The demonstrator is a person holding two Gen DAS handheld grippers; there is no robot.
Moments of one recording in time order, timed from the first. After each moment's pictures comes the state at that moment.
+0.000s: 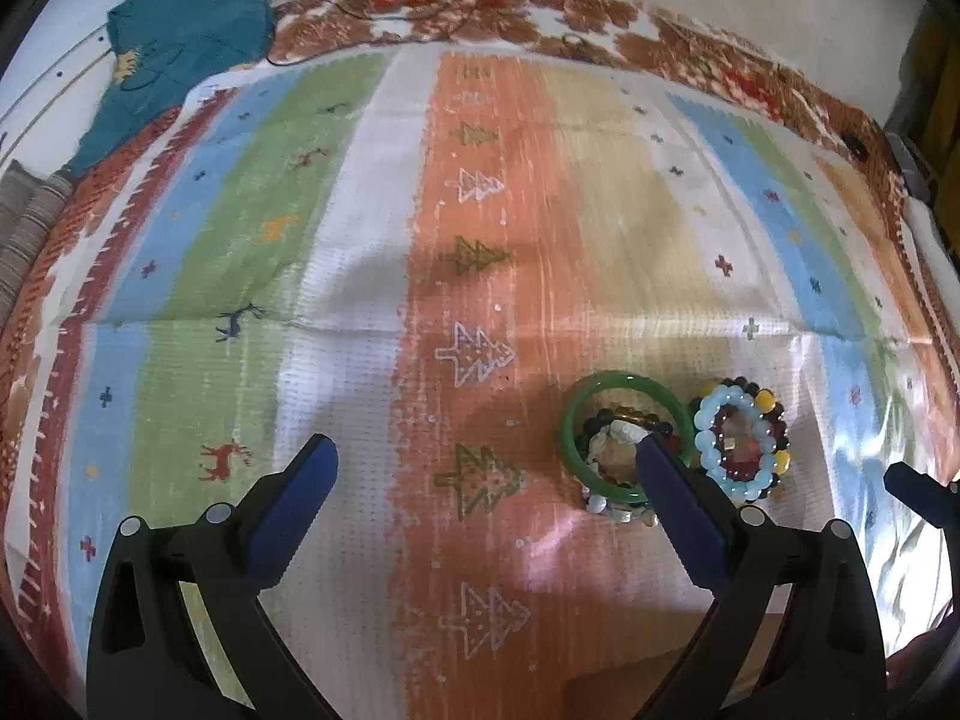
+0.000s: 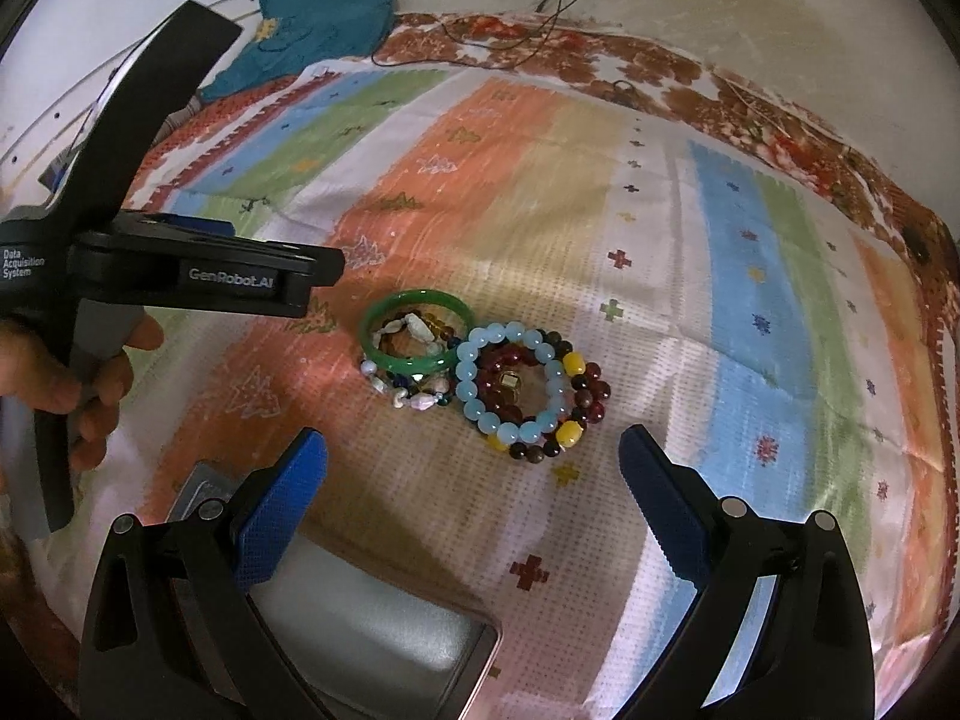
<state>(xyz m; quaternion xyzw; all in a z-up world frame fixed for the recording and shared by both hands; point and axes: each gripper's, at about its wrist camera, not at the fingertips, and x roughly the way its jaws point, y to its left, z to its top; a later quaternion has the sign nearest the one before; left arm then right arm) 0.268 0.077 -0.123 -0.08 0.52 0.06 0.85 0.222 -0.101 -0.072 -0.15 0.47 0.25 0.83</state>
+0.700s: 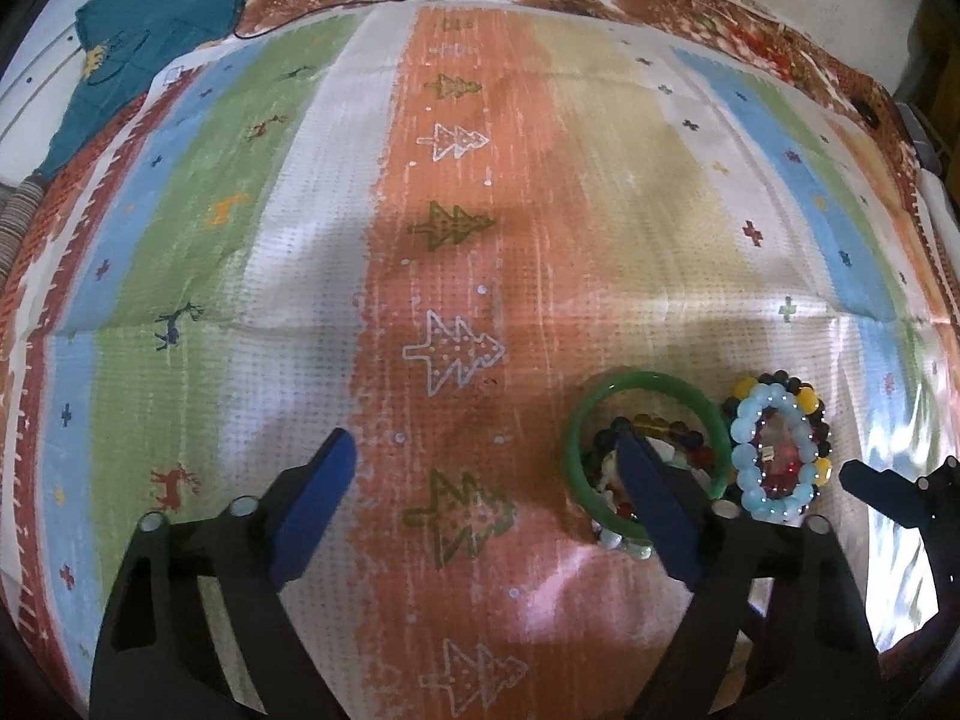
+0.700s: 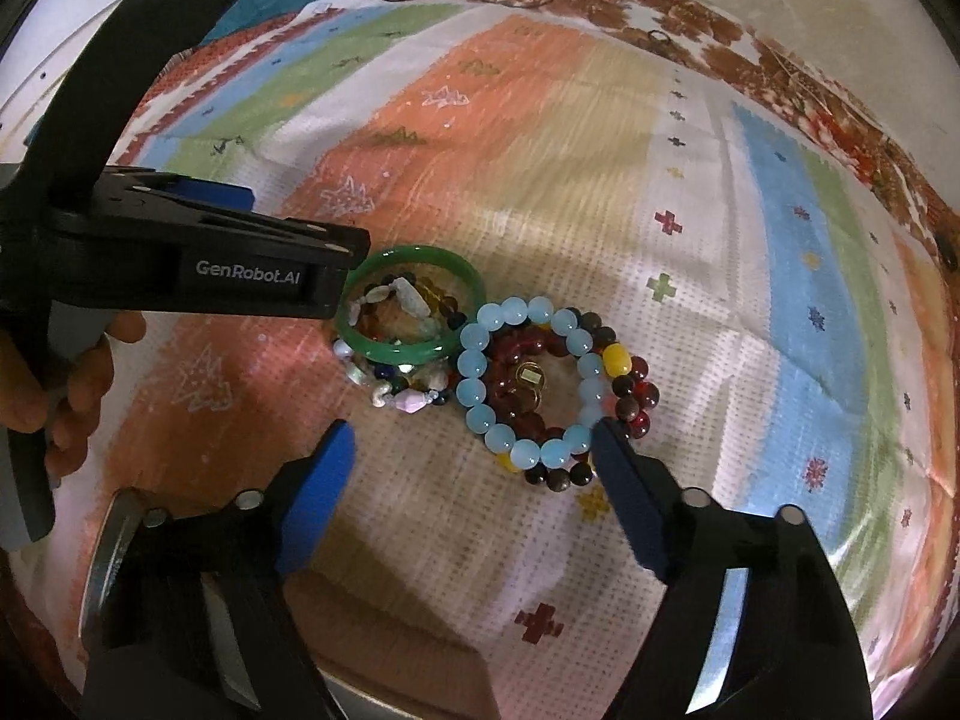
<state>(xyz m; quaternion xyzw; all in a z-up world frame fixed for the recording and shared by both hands) 0.296 0.071 -0.158 -0.07 0.55 0.05 0.83 0.249 -0.079 -0.113 -0.18 0.52 0.26 0.79</state>
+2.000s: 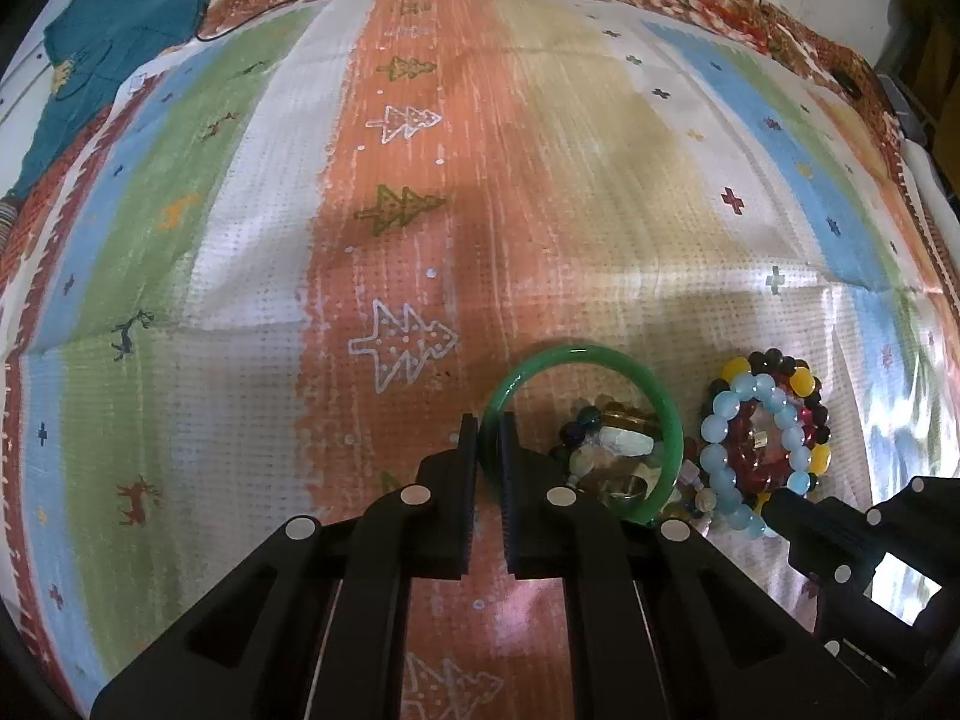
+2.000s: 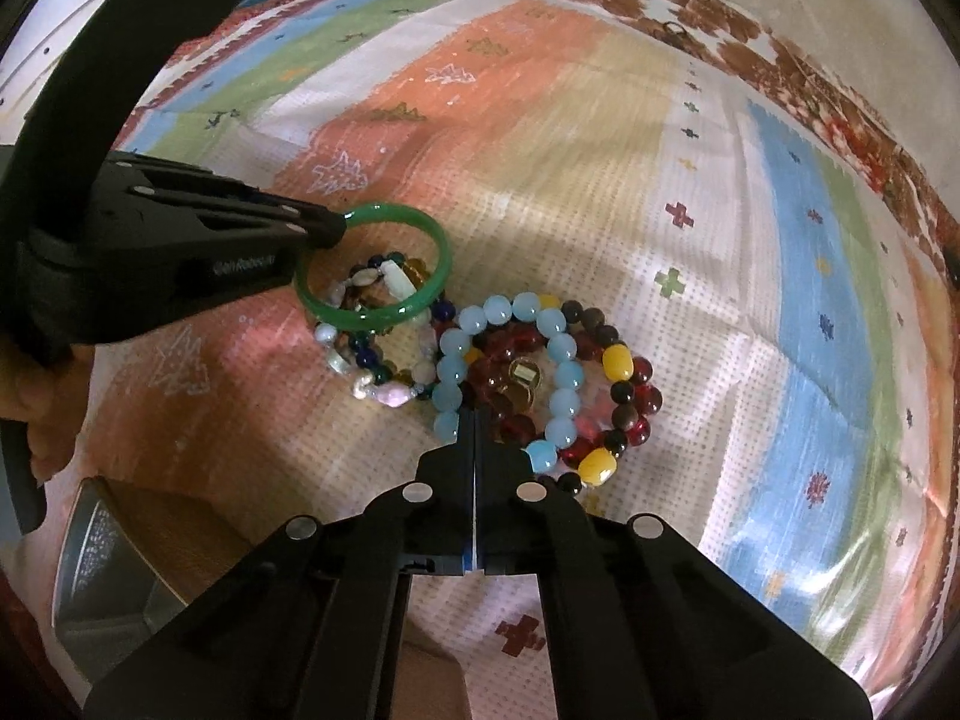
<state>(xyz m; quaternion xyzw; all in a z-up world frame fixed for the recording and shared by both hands) 0.301 0.056 -0.169 -0.05 0.56 0.02 0.83 0.257 -0.079 -0.125 -0.20 0.53 0.26 0.78</state>
